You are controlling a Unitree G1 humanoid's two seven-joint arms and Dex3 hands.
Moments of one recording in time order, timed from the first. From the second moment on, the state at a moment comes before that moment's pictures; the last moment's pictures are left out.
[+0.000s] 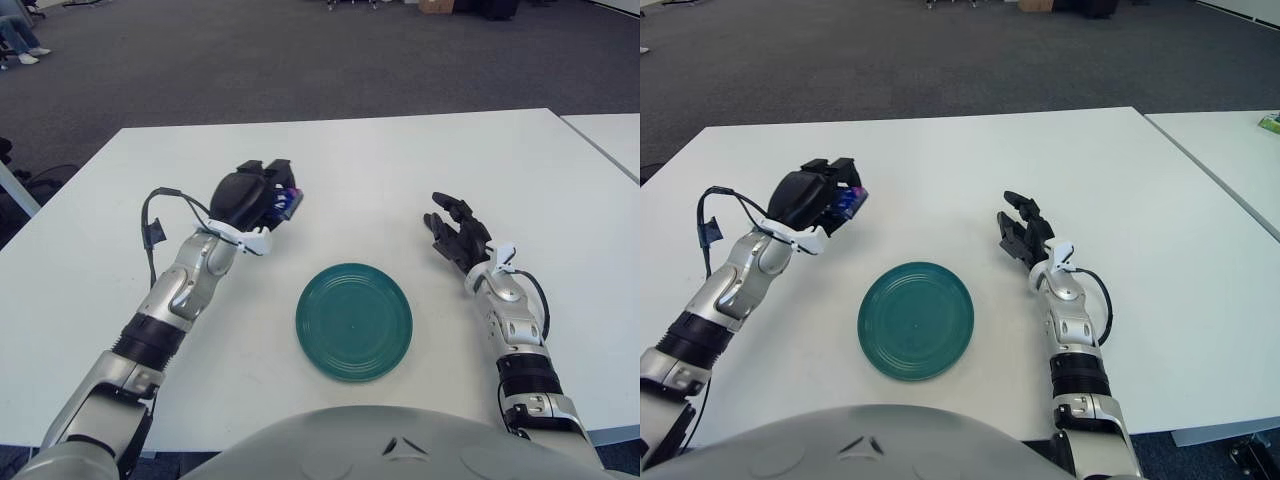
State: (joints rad) left arm -0.22 0.49 -0.32 -0.04 0.71 -0.10 0.09; right arm -0.09 -0.14 -0.09 0.26 0.12 0.03 0.16
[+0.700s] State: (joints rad) left arm -0.25 0.43 -0.38 -0.22 0.82 -0.11 -0.11; right arm -0.07 -0.13 -0.09 0.24 0.12 0.04 0.15
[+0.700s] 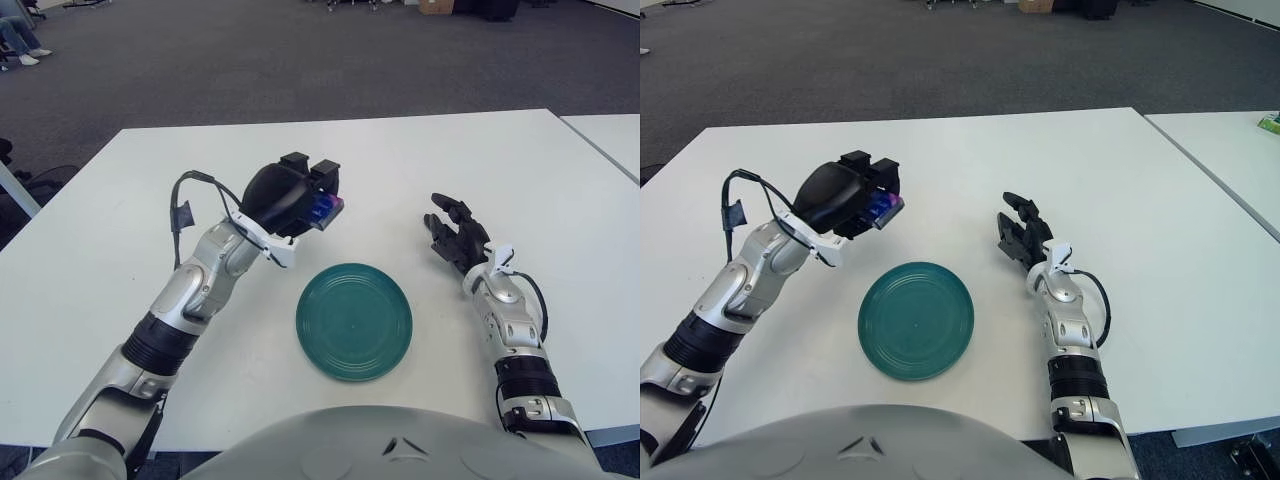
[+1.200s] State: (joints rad) left arm -0.24 0.39 -0.45 -0.25 0.84 -0.21 -0.15; right arm -0.06 -0.13 -0.07 0.22 0.09 0.05 0.13
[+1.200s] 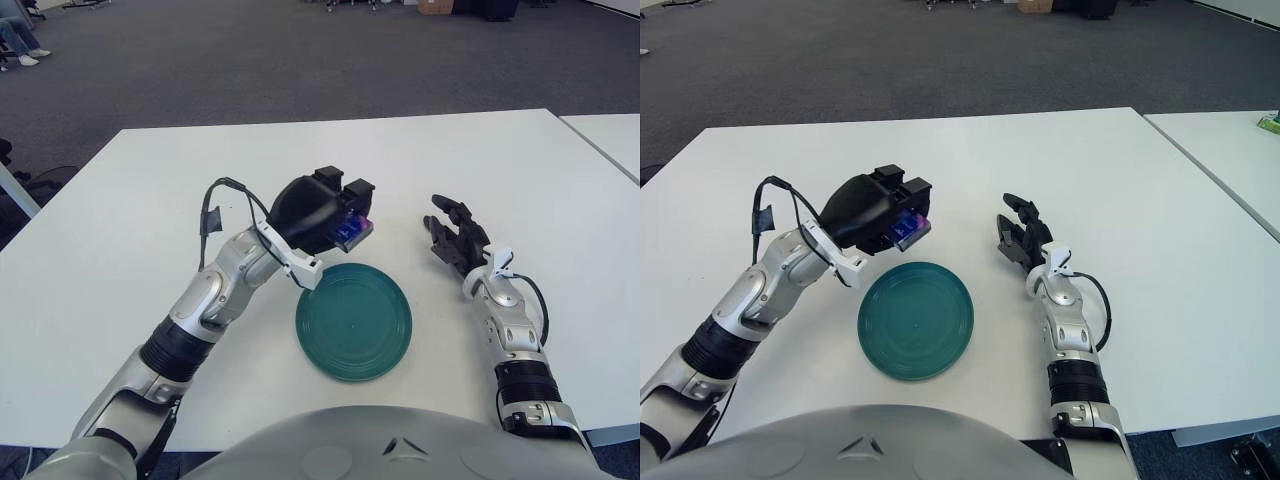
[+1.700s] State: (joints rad) left arm -0.22 0.41 -0.48 -0.27 0.95 -0.33 -0.13; right arm -0.06 -0.13 -0.05 0.21 0.06 0.05 0.09
